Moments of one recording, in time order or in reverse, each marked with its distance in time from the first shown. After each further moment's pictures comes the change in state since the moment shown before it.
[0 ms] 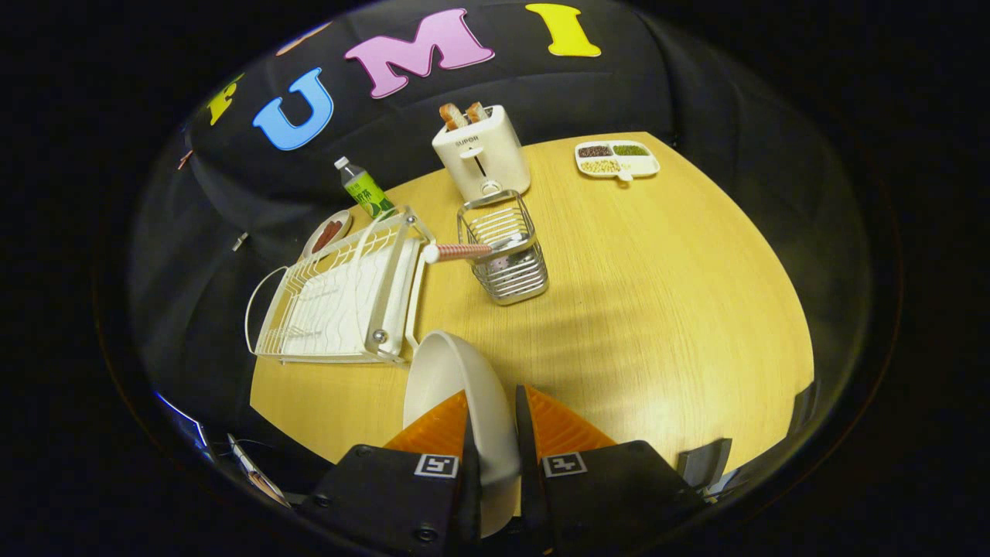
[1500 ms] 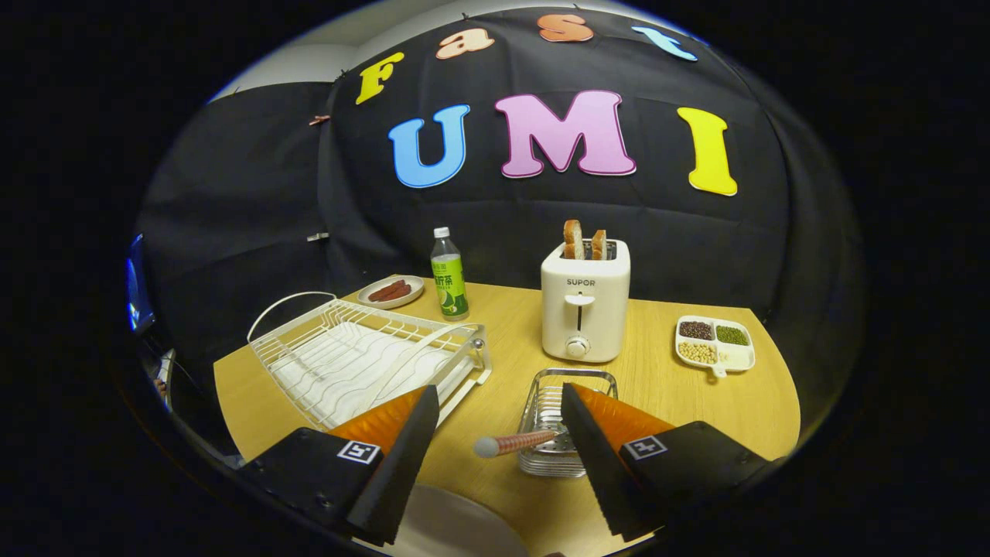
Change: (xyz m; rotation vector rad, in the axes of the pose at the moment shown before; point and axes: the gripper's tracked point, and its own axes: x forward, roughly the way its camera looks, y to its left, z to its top) arm 0.054 0.066 0.141 -0.455 -0.509 0.195
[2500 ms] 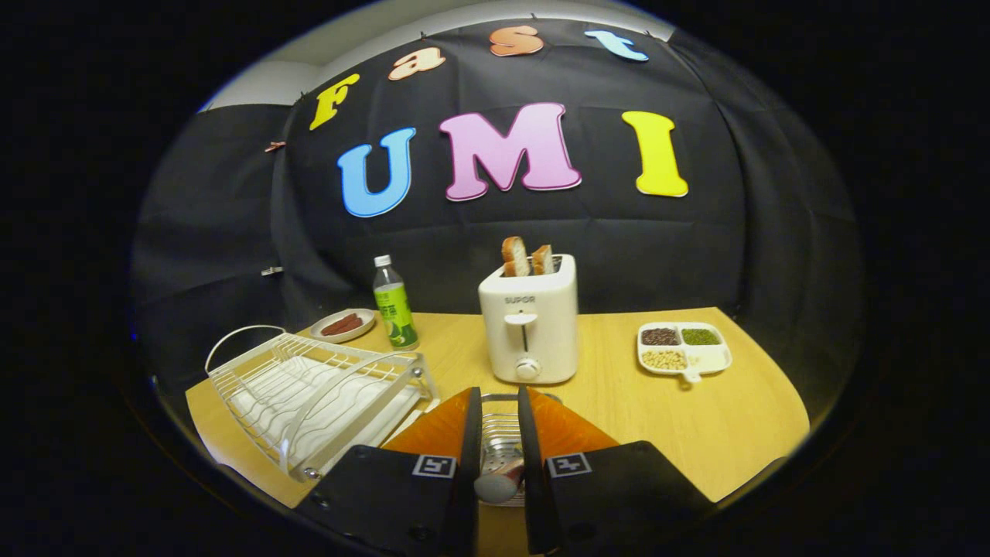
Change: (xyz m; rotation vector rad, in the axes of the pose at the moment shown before) arm 0.015 -0.062 0.019 0.074 -0.136 -0.169
